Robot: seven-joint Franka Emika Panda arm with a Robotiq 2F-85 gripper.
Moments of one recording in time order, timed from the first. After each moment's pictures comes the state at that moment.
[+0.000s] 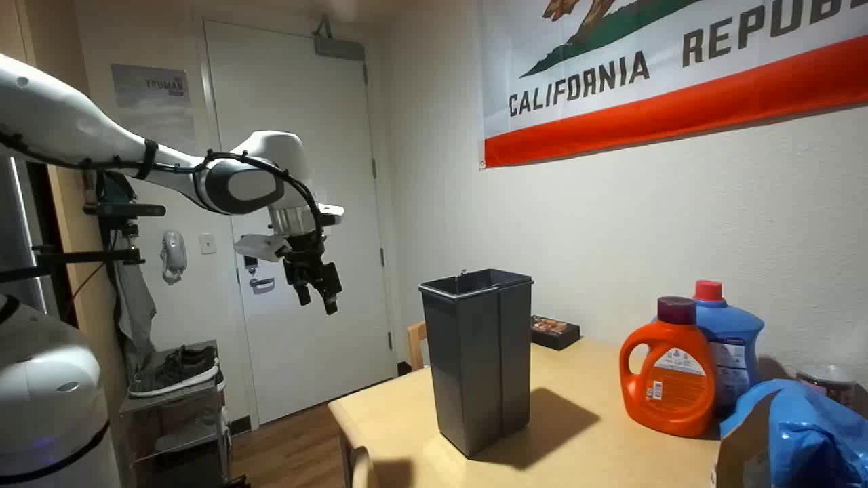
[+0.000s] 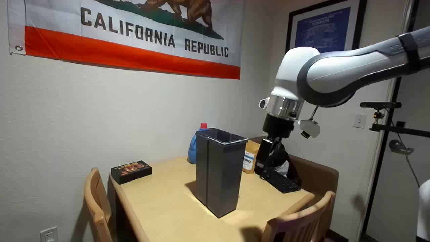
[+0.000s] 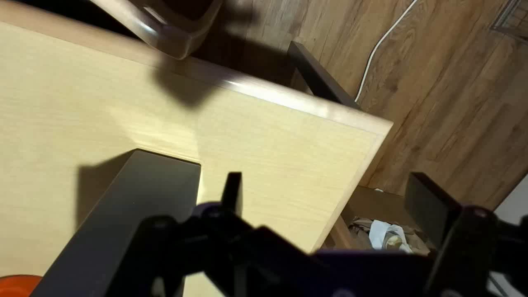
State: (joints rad) arm 0.07 -0.68 -0.05 -2.65 0.06 2.15 -0.14
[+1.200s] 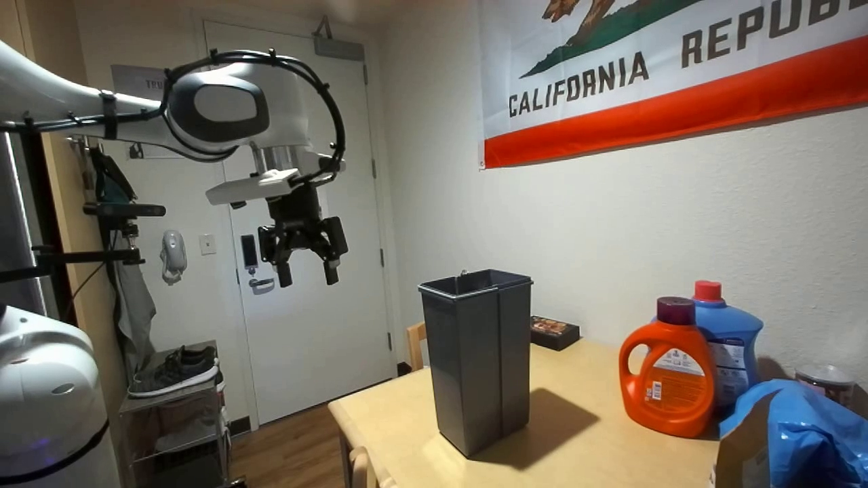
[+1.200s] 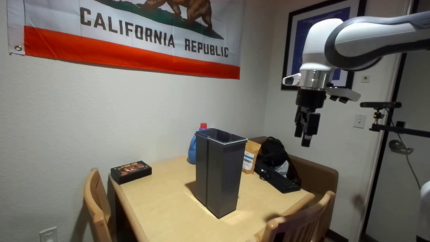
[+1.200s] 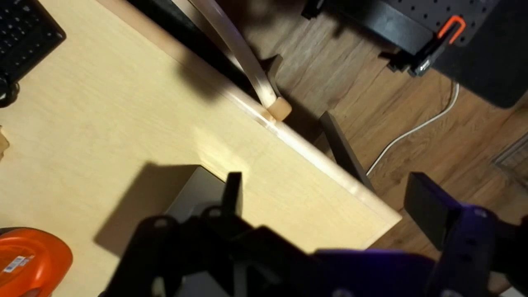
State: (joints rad) arm 0.05 -0.81 -0.23 -2.47 -0.20 1.74 -0.60
